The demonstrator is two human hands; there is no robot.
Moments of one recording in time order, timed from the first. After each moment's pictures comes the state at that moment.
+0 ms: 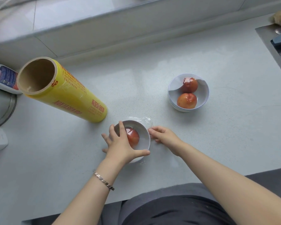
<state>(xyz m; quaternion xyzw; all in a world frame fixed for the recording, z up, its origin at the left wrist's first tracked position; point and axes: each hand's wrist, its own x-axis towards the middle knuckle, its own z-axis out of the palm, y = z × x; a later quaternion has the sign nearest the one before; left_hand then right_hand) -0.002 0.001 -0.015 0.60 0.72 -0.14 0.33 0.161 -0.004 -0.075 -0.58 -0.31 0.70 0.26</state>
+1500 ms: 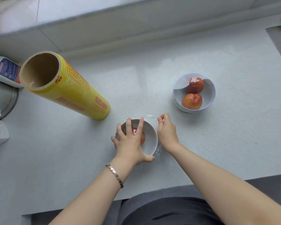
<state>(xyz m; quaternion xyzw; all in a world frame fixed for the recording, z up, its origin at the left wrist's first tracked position) 0.013 -0.002 -0.023 0.71 0.63 -0.20 0.23 0.140 0.013 -0.074 -0.74 -0.40 0.44 0.30</state>
